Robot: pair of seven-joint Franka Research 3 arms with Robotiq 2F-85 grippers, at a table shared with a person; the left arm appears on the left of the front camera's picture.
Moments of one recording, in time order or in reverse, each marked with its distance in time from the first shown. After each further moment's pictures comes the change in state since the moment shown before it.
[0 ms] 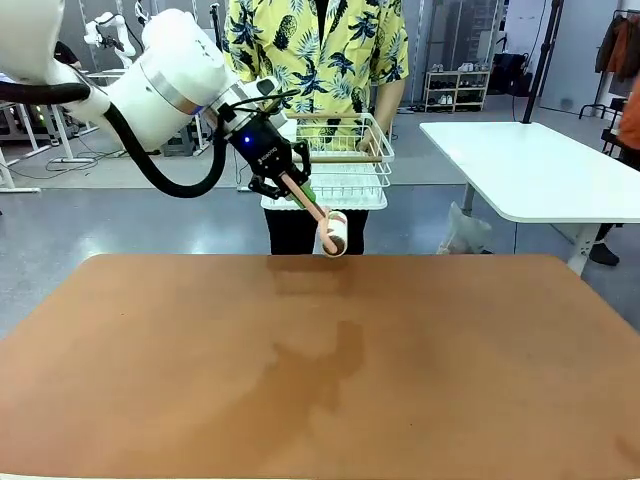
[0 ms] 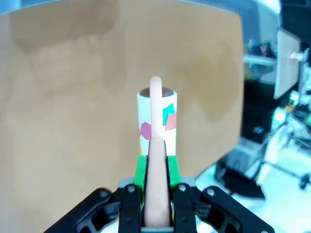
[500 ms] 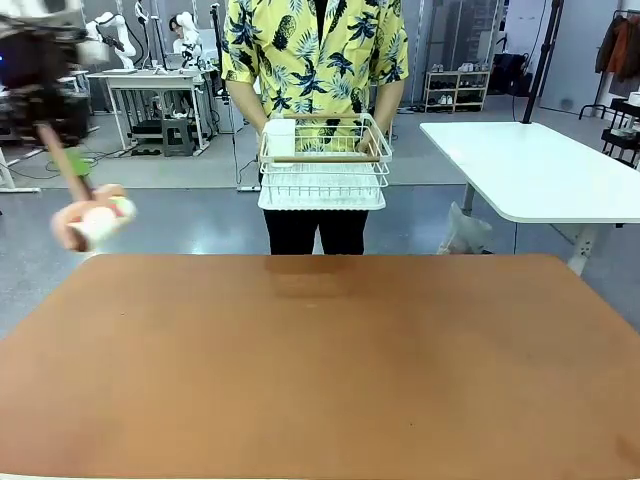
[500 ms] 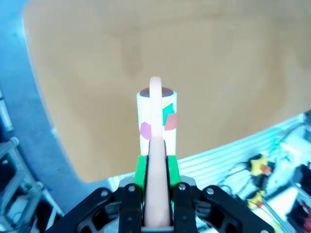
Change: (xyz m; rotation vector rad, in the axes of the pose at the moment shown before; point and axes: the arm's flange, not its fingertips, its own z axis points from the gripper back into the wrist) left arm -0.181 0.118 0.242 0.459 -0.020 -0.072; right arm 0.000 0.000 0.001 0.000 -0.001 0.000
